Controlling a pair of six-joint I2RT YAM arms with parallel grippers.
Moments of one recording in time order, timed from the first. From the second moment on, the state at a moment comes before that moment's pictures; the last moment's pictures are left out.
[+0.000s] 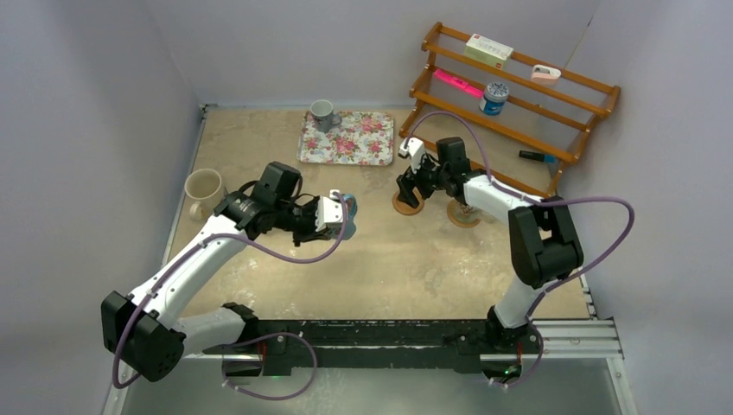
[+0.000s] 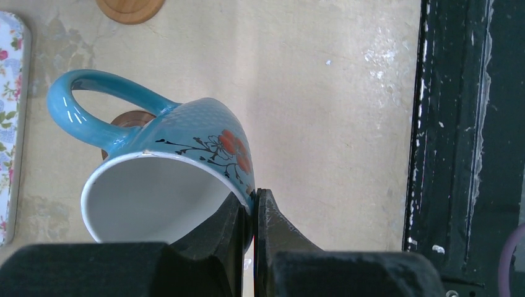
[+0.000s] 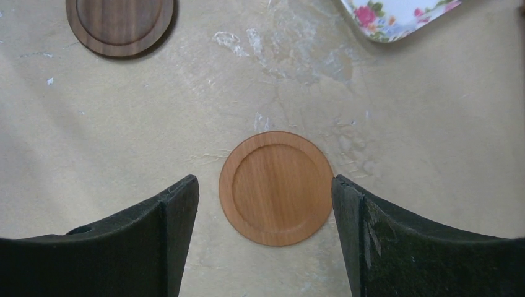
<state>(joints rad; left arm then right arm) -0.52 1.16 1.04 -0.80 0.61 0.79 0.33 1.71 1.07 -0.10 -0.52 -0.42</state>
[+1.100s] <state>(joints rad) -0.52 1.10 0.98 -0.84 0.69 0.90 0.34 1.95 1.27 -0.47 -0.76 -0.47</state>
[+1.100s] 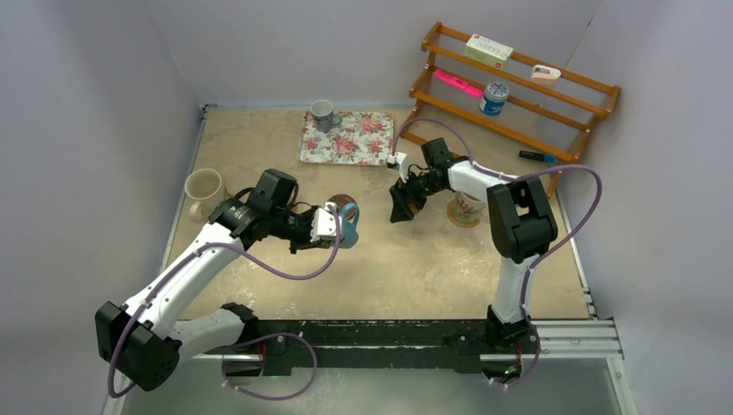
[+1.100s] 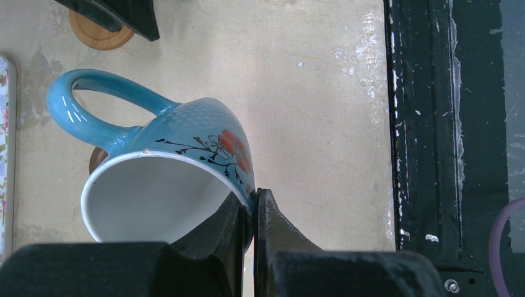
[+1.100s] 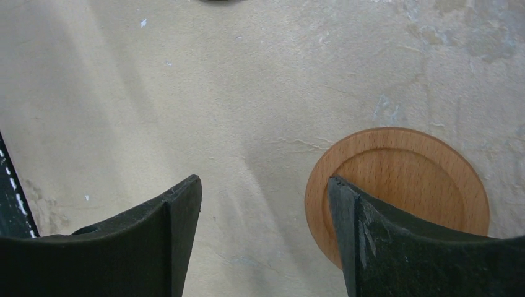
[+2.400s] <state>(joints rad) -0.52 1.10 0.98 -0.84 0.70 0.90 0.37 1.88 1.21 -0.46 -0.60 -0.48</state>
